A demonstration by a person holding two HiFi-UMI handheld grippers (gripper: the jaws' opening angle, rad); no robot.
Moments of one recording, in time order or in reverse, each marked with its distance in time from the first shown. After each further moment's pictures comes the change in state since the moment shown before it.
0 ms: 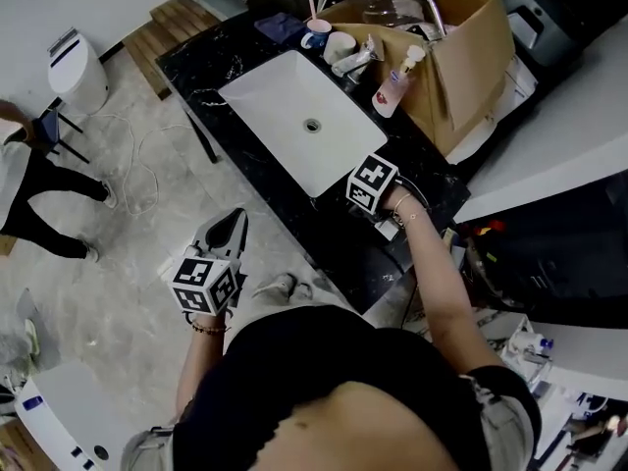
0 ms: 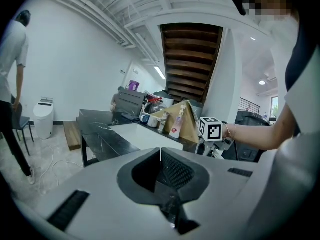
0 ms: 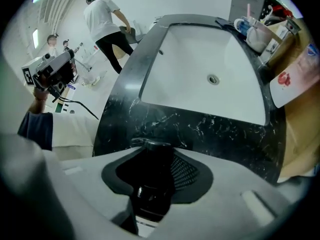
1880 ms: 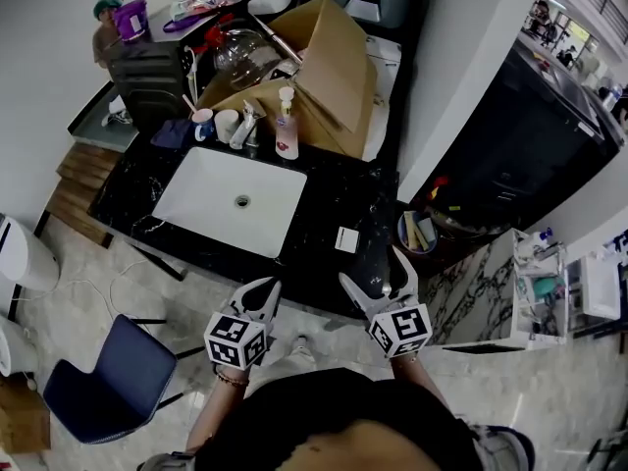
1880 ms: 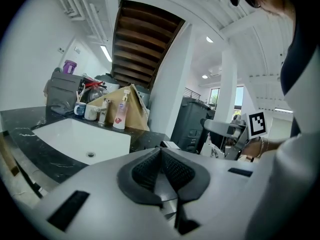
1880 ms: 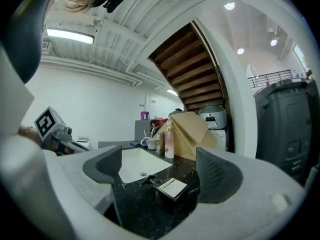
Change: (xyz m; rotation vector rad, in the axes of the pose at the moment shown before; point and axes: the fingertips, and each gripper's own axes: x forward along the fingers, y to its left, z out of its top) left arm 0.025 -0.105 -0.015 0.246 0.202 -0.637; right arm -0.177 0.146 -0.085 0.649 -1.424 -0.900
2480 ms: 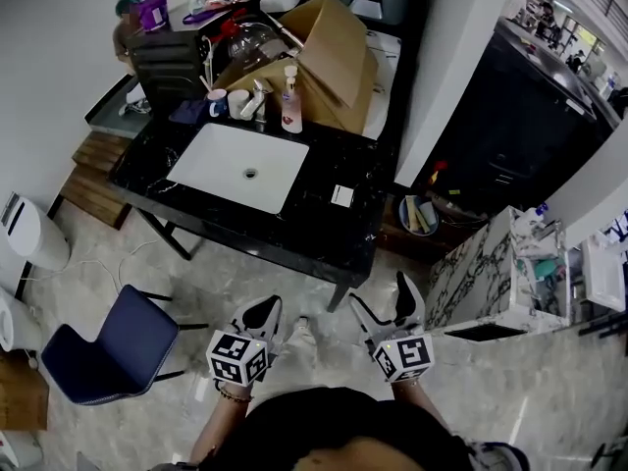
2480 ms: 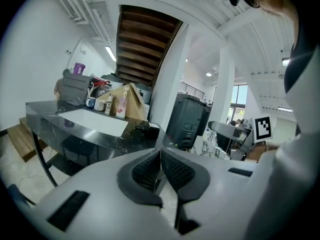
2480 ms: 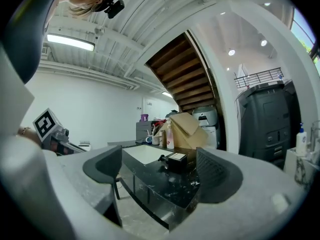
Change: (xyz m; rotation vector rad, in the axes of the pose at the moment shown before) left arm -0.109 -0.102 -0.088 -0.023 0.027 0.063; right arm -0.173 0.052 -0.037 0.064 -0.023 -0.046
